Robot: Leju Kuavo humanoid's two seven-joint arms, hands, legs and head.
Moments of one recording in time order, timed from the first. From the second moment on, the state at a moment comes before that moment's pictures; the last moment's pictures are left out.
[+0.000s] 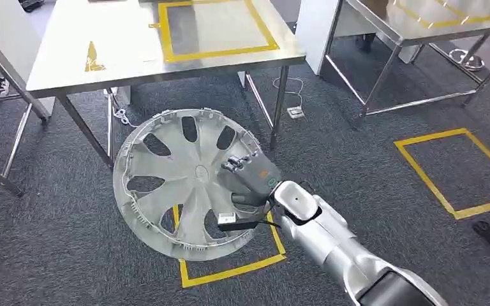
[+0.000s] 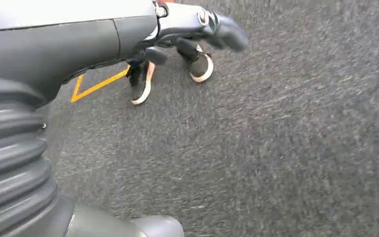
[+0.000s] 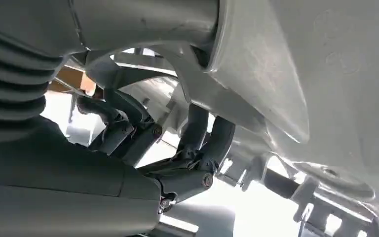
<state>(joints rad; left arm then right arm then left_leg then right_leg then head) -0.12 -0.19 0.92 -0.20 -1.27 0.68 -0.05 -0.61 0.00 0.52 -0.78 1.40 -0.47 -0.28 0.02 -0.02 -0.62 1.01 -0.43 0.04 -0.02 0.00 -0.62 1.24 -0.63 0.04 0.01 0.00</state>
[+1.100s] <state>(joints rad) -0.12 -0.19 0.92 -0.20 -1.29 0.67 -0.05 -0.57 0.00 0.51 -0.78 1.41 -0.46 -0.26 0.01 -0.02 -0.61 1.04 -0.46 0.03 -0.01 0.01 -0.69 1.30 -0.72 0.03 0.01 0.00</state>
